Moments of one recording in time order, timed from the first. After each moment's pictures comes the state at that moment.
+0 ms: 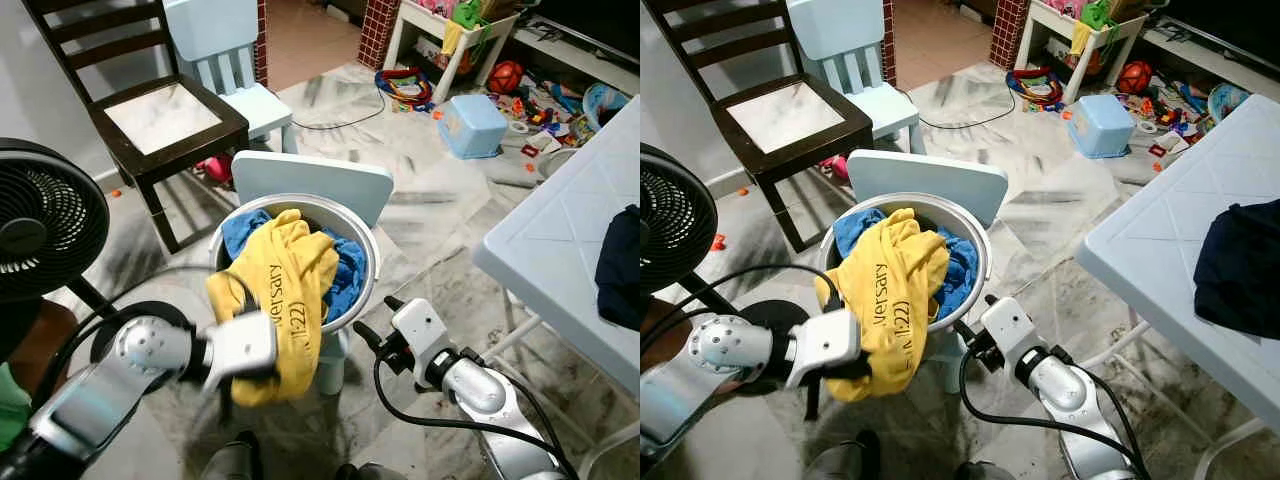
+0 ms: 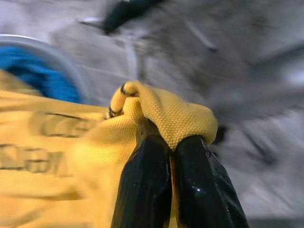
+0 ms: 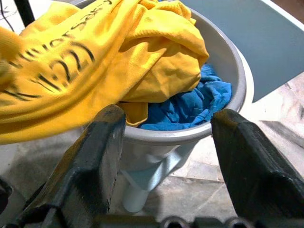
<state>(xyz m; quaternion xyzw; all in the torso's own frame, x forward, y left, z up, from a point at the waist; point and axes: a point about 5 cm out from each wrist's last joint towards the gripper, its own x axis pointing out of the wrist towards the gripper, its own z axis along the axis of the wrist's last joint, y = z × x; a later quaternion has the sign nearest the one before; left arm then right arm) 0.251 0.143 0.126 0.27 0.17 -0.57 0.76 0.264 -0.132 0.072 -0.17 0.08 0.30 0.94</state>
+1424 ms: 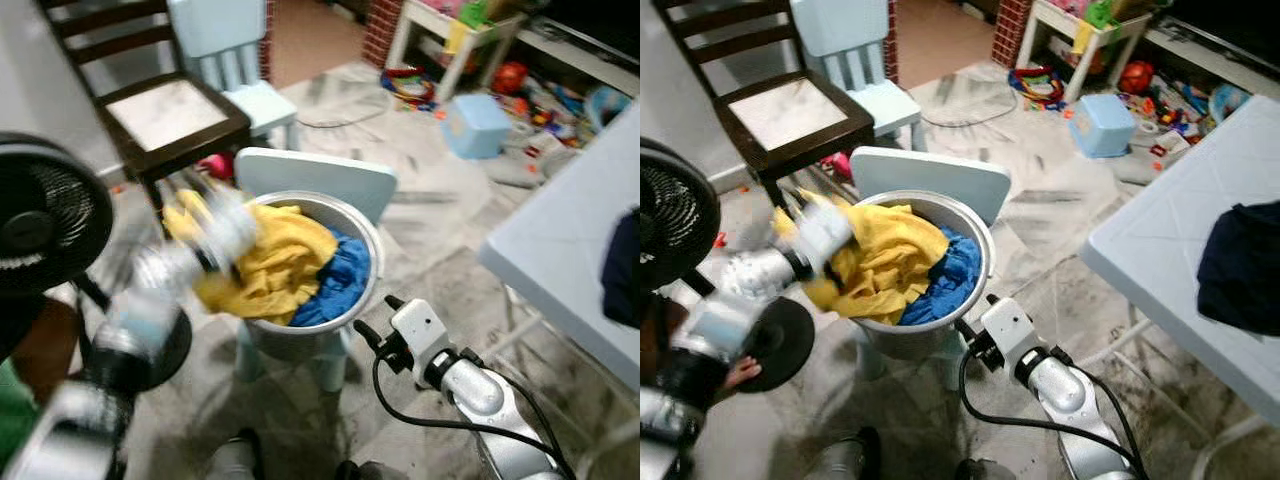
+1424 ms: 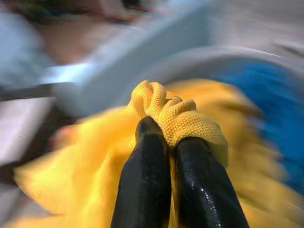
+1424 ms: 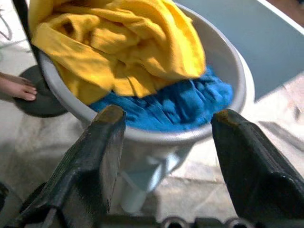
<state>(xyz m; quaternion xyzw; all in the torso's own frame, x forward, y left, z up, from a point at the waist) 0.334 0.150 0.127 0.29 0.09 -0.33 0.89 0.261 -0.133 0.069 -0.17 0.08 0.29 0.94</state>
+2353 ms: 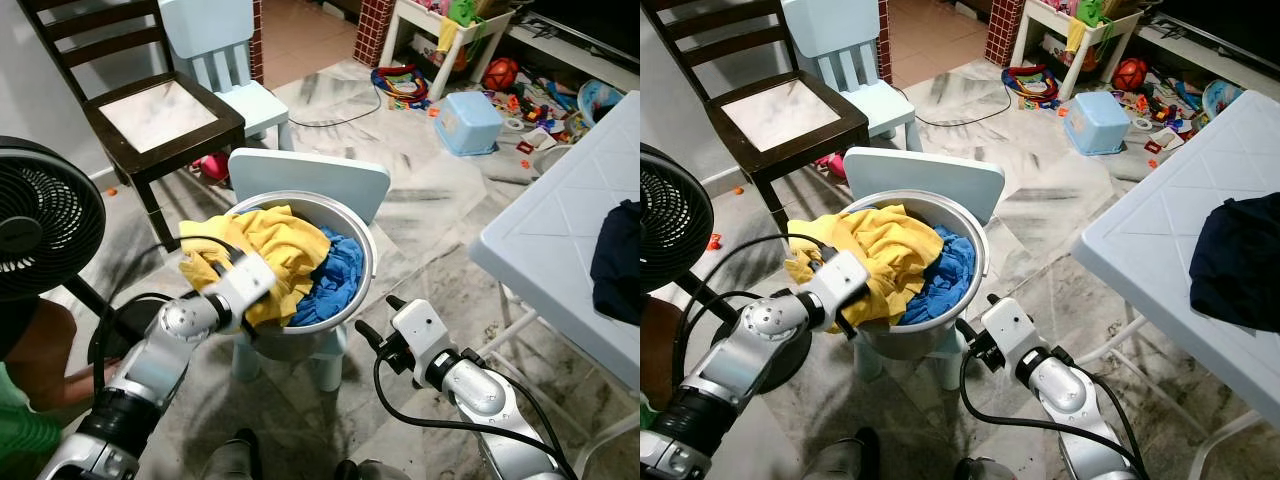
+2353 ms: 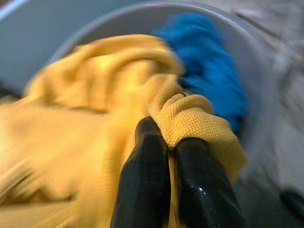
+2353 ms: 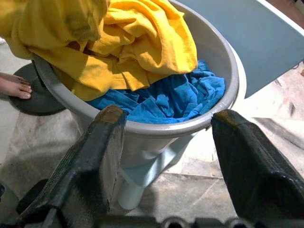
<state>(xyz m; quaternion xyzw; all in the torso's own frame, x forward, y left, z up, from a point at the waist) 0.322 0.154 0.101 0.24 0.14 -0.27 0.92 0.262 -0.132 0.070 -0.17 0.08 0.29 0.94</state>
